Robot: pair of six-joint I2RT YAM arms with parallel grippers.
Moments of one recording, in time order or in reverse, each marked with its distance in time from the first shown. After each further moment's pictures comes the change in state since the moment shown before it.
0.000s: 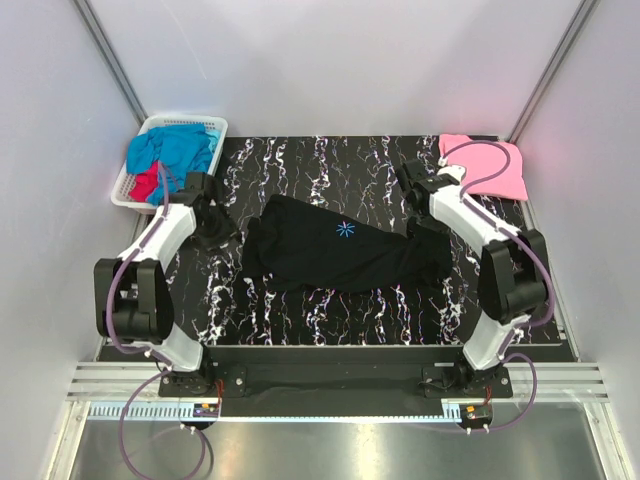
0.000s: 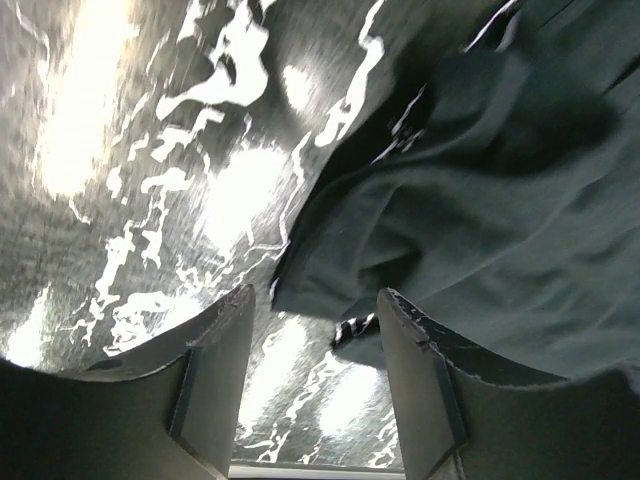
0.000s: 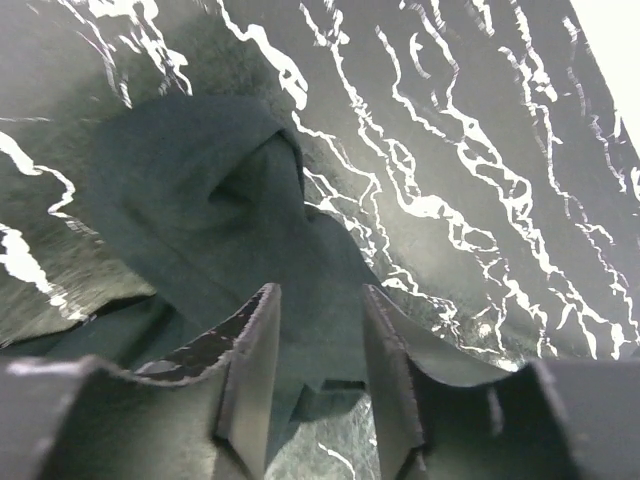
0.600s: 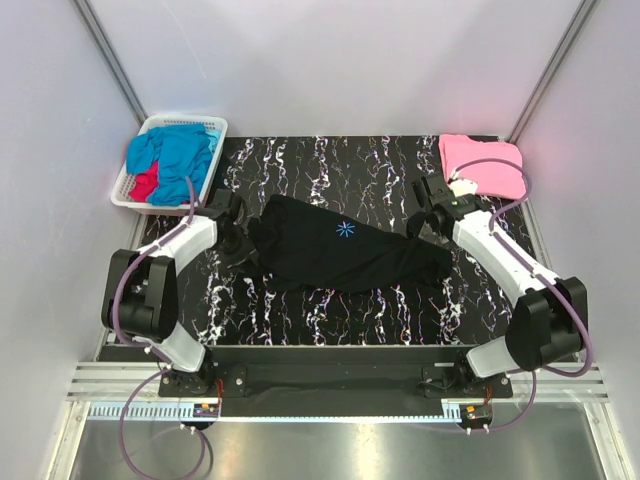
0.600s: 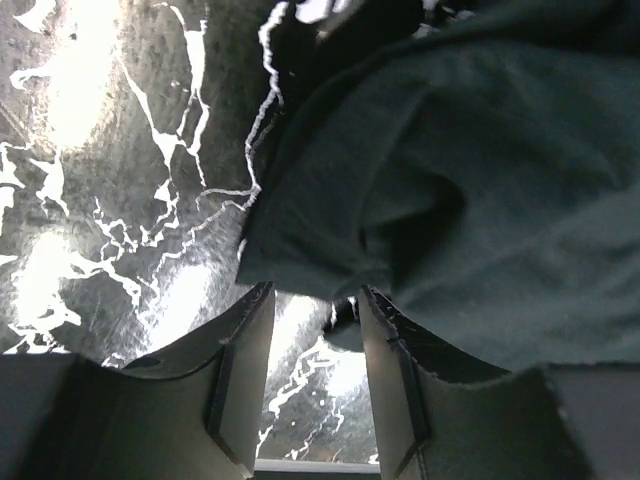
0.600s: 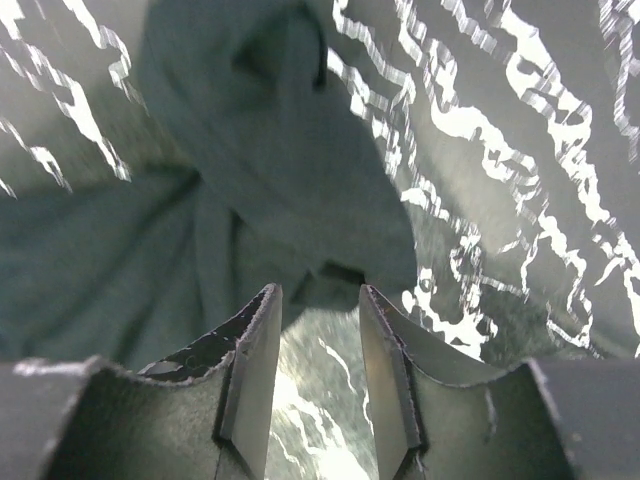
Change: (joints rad) left arm -0.152 0.003 -0.162 0.076 -0.039 -0.143; right arm 0.007 -0.329 -0.180 0.020 -0.220 -0.025
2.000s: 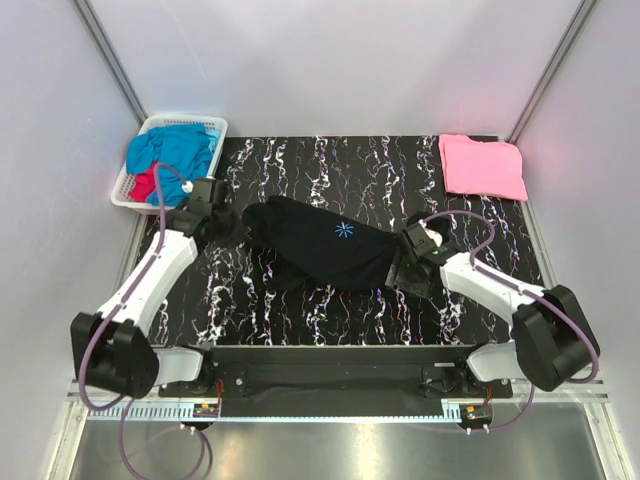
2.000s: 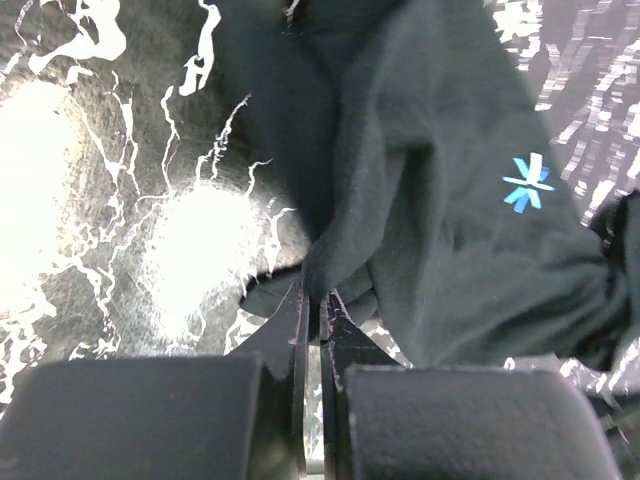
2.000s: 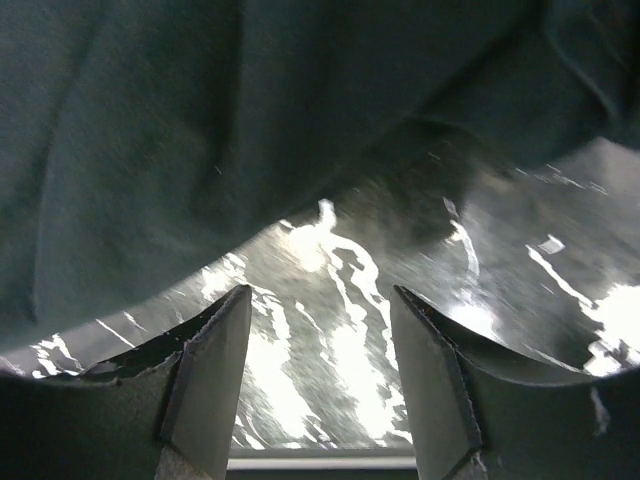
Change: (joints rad) left arm -0.041 -0.294 0.053 0.007 -0.026 -0.012; right arm 0.169 -0.113 -0.443 0.274 -0.391 0.075
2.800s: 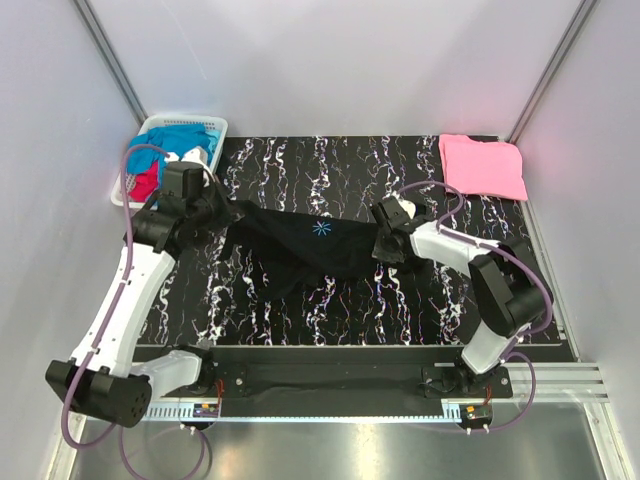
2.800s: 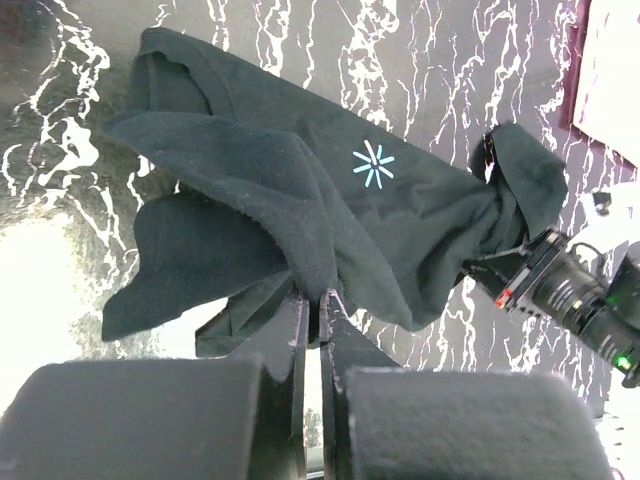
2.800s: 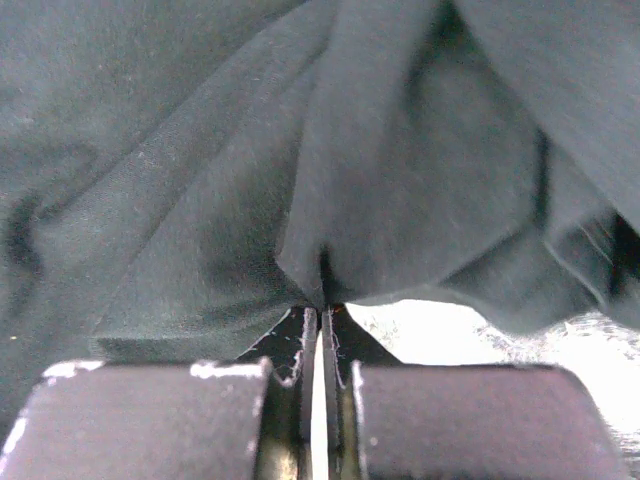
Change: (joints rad) left arm -0.009 -0.161 0.201 -0.093 0.051 0.171; right arm 0.011 0.354 0.266 0.180 0.040 -0.088
